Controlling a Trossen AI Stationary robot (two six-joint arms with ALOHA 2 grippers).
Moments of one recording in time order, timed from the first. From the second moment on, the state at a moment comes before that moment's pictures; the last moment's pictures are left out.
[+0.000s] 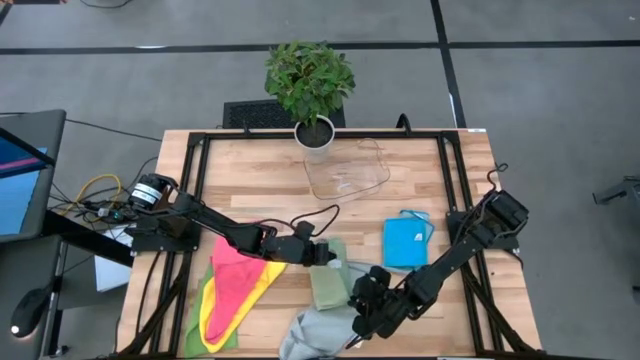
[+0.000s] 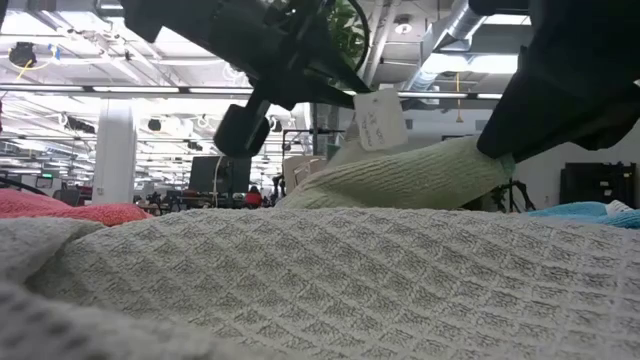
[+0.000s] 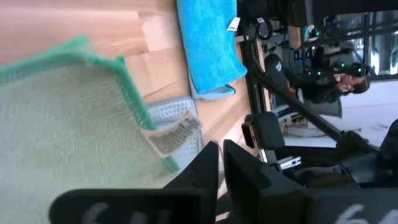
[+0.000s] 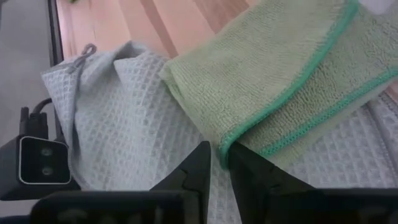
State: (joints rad) left arm -0.29 1.75 0.96 0.33 -0.29 -1.49; right arm 0.72 1.85 1.11 -0.23 0.47 1.01
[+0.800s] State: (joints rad) left arm -0.30 1.74 0.96 0.38 -0.04 -1.37; right arm 0.78 1.83 1.07 -0.20 0.48 1.04
